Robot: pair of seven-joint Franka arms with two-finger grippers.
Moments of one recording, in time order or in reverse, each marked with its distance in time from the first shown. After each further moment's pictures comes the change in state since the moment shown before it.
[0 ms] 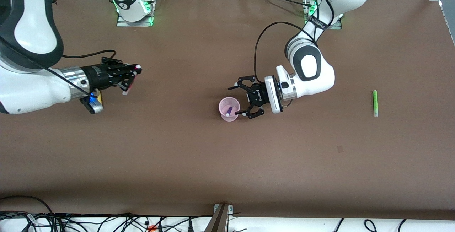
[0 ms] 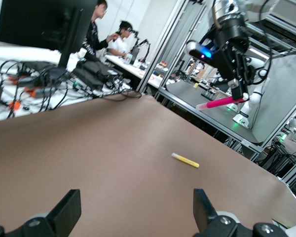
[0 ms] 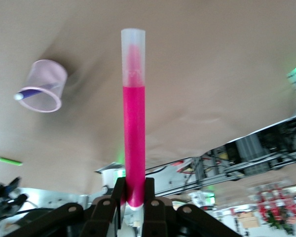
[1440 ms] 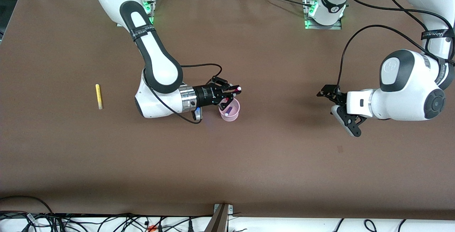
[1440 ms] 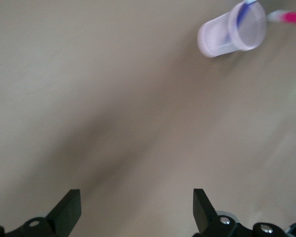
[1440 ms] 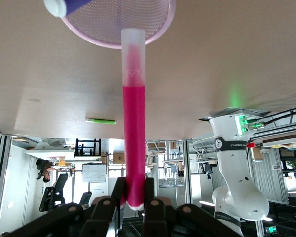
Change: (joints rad) left arm 0.369 -0.027 -0.004 0.306 1.601 -0.641 -1.240; right arm 0.368 0.285 0.006 -0.065 0.659 0.600 0.091
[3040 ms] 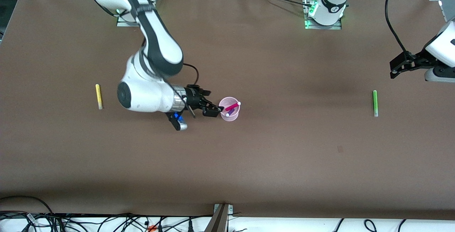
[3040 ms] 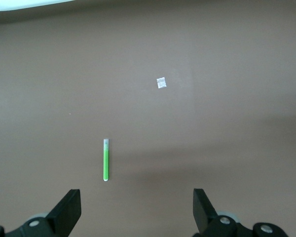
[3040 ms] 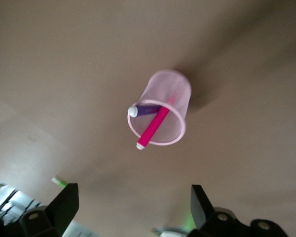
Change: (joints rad) left arm -0.151 -0.452 0.297 -0.092 0.252 -0.021 -0.514; right arm 0.023 -0.159 -0.060 0.024 -0.642 0.097 -0.172
